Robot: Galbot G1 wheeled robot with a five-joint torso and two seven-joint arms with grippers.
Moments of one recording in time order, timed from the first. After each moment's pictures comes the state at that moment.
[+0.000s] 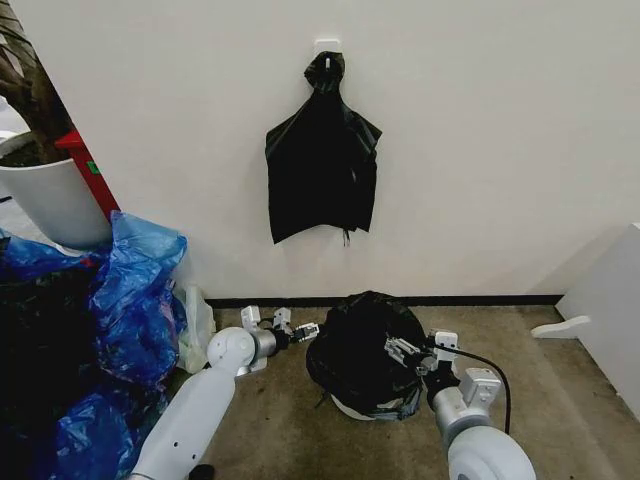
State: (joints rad) left arm 0.85 -1.29 -0.16 -1.27 -1.04 0.74 0.03; right arm -1.53 1.21 0.29 2.24 0.53 -0.32 0.41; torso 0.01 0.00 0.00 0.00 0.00
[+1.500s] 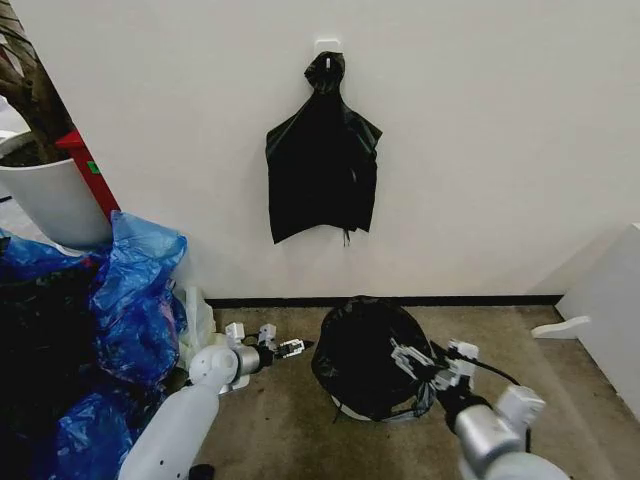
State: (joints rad) left arm 0.93 -1.21 -0.26 -1.33 -0.97 0.63 0.18; right arm -1.83 1.24 0.63 2.30 0.95 -0.28 0.01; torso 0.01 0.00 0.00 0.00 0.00
